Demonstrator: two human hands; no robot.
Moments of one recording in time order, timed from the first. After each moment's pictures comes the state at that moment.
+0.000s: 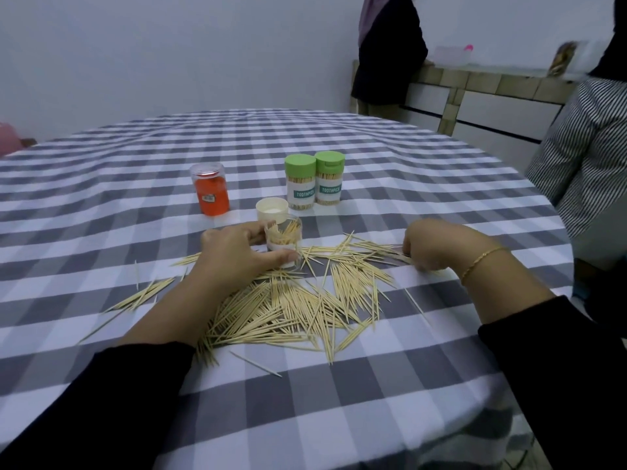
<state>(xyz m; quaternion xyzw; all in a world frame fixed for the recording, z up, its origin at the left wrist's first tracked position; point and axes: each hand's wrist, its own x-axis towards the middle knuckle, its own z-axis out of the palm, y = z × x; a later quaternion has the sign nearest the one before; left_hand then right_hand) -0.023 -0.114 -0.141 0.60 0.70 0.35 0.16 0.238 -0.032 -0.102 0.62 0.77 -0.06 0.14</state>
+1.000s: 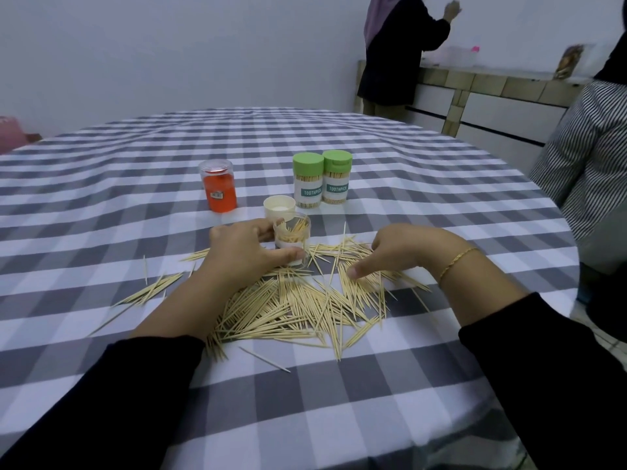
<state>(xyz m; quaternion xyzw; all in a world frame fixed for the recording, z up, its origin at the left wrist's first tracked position) -0.017 -0.120 -0.134 0.61 0.70 0.34 0.14 0.197 -0.052 -0.095 0.59 0.78 -0.17 0.11</state>
